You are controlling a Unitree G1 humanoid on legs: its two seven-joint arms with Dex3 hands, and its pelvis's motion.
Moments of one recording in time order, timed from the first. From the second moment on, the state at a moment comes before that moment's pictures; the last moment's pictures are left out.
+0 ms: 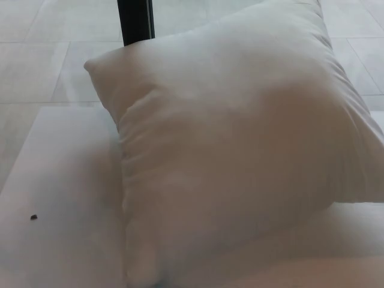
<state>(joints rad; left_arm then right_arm) -0.06 0.61 0.46 0.23 -0.32 0.37 -0.18 -0.09 -0.59 -0.73 0.01 0.15 0.59 0.28</state>
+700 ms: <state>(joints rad) 0.30 0.56 0.85 0.62 -0.37 0.29 -0.21 0.03 -0.68 -1.15 0.73 0.21 0.40 0.12</state>
